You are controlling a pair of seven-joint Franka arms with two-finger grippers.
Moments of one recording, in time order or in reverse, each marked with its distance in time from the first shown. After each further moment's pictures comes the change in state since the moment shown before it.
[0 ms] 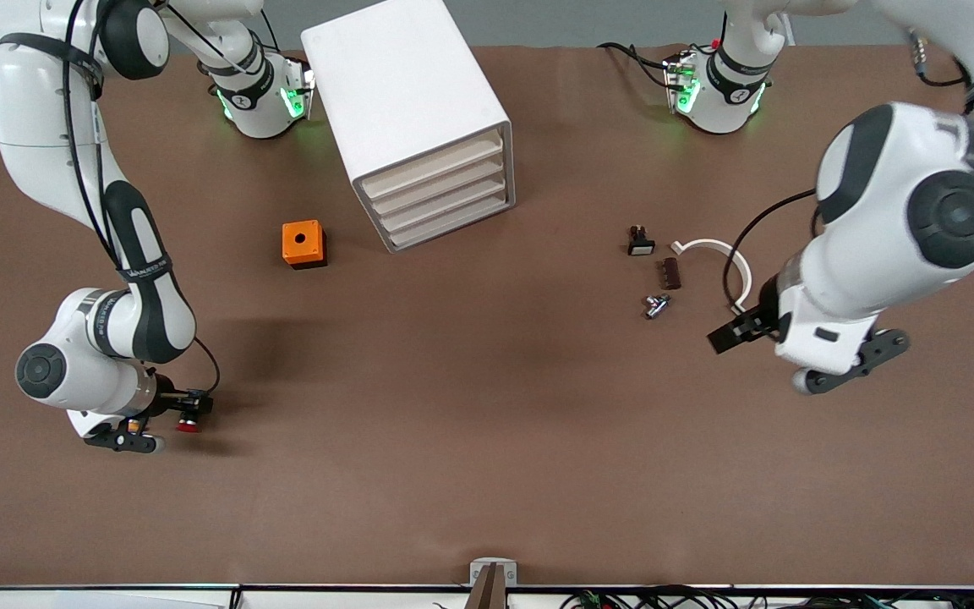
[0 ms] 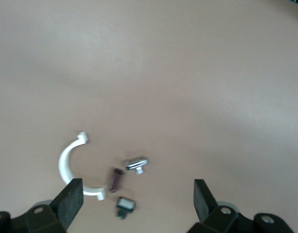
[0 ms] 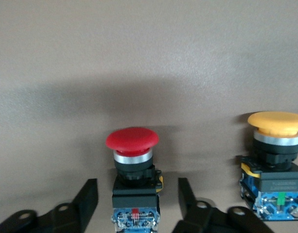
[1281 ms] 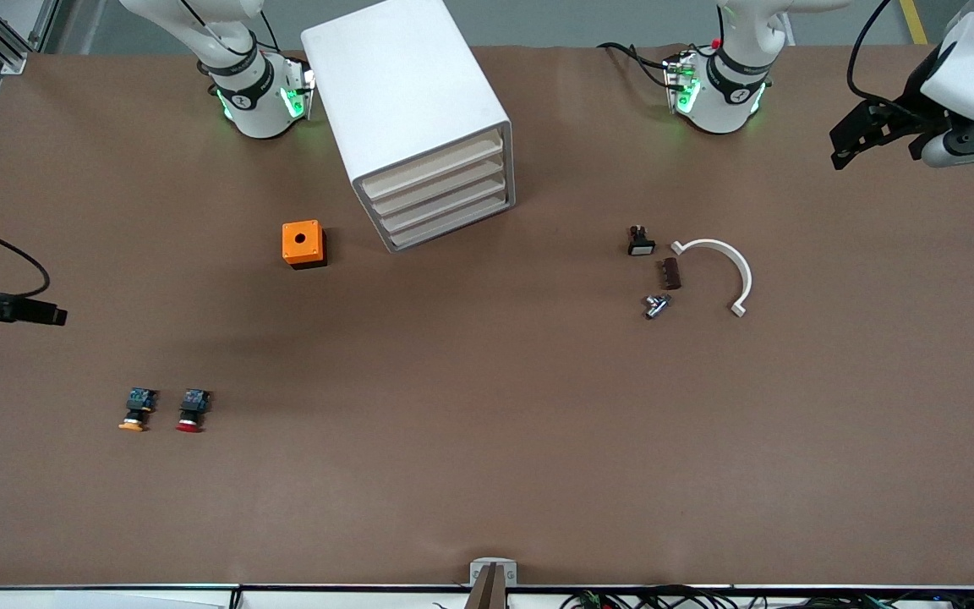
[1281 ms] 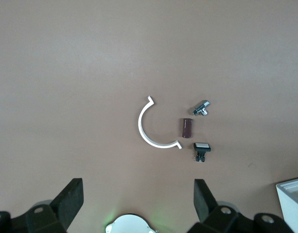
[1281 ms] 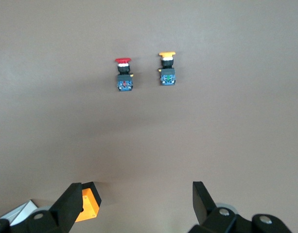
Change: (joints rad) left arm 0.076 -0.599 0.087 -0.475 -0.038 -0.083 0.466; right arm -0.064 -0.394 -0.016 0.335 -0.064 -0.842 -0.023
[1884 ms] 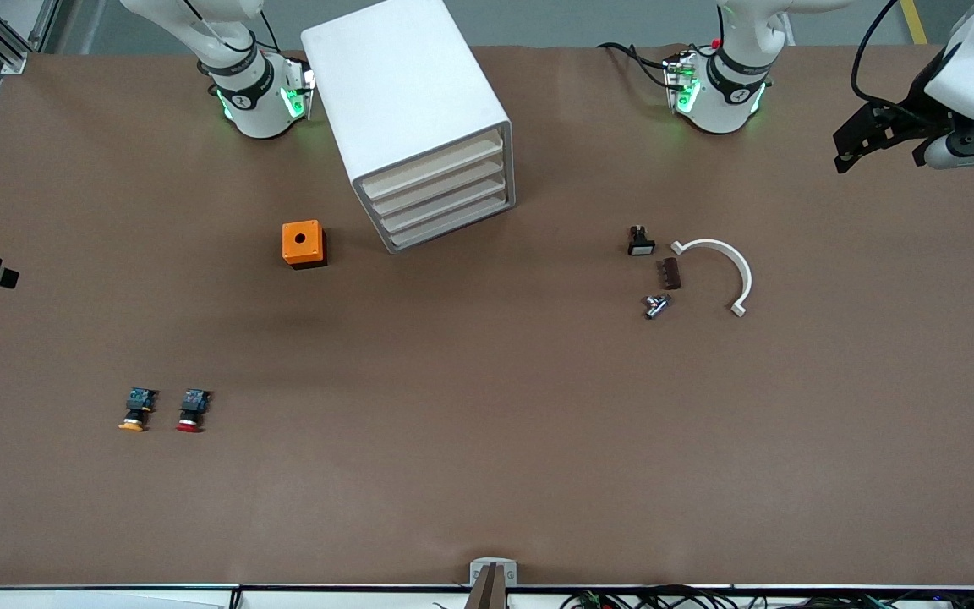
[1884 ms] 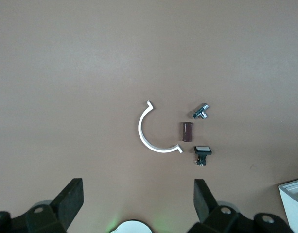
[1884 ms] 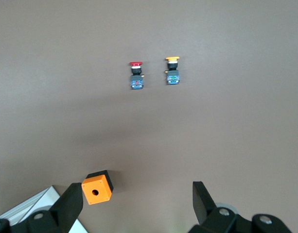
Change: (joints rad) left arm -0.003 0.002 0.007 -0.011 0.000 0.033 0.021; right arm -0.008 -0.072 0.002 0.092 0.040 -0.120 0.000
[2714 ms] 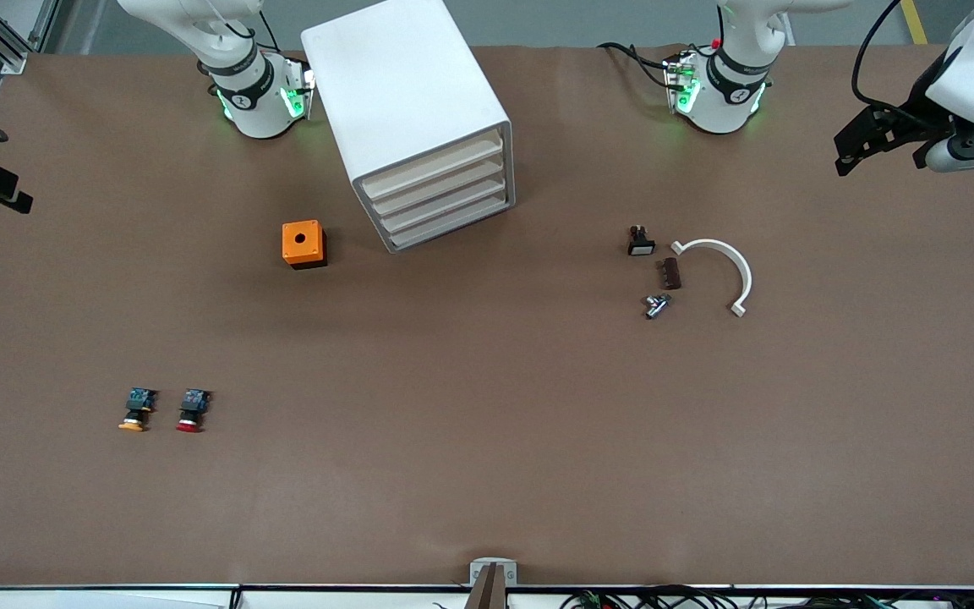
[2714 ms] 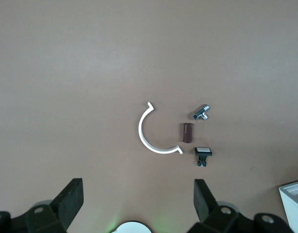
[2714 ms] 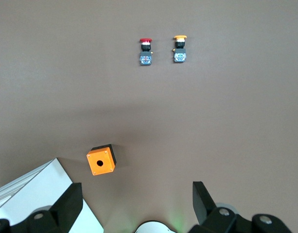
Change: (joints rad) left arm 0.001 0.001 0.004 -0.003 0.000 0.004 0.000; right arm 0.107 -0.259 -0.031 -0.239 -0.052 -0.012 0.019
